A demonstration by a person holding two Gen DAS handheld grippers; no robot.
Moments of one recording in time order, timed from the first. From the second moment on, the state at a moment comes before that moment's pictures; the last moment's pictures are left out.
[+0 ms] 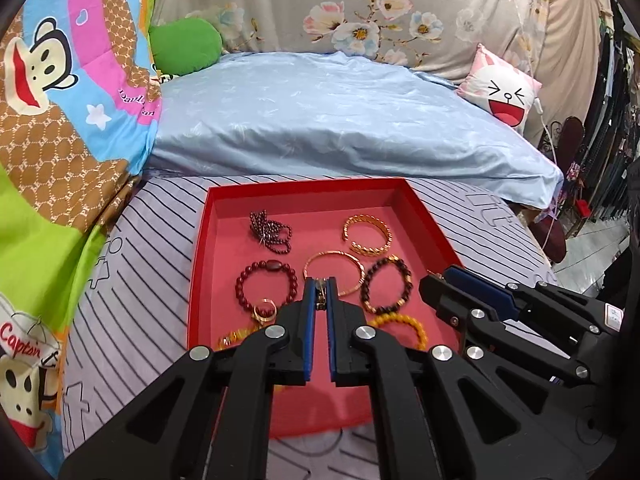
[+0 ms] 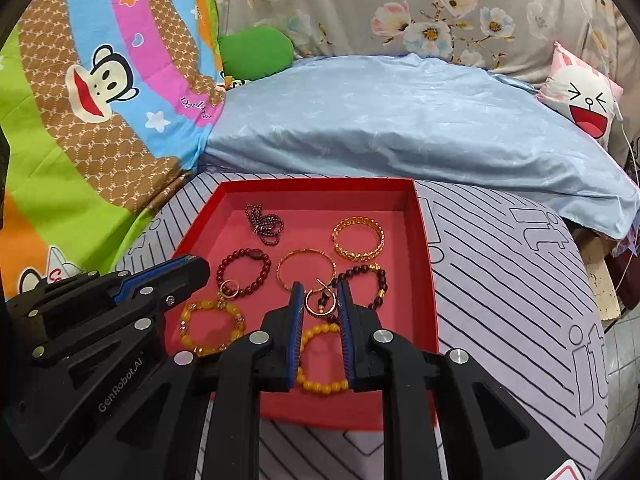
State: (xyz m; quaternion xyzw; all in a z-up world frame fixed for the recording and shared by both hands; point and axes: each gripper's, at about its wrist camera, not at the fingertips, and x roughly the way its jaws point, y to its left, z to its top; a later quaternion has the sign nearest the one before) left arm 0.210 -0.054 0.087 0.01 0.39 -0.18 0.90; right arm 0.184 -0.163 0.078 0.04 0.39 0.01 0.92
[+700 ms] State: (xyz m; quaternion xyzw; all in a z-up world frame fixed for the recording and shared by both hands) left arm 0.253 -0.062 0.049 0.01 0.42 -0.18 0.89; right arm 0.229 -0.170 0.045 0.04 0.42 0.02 0.91
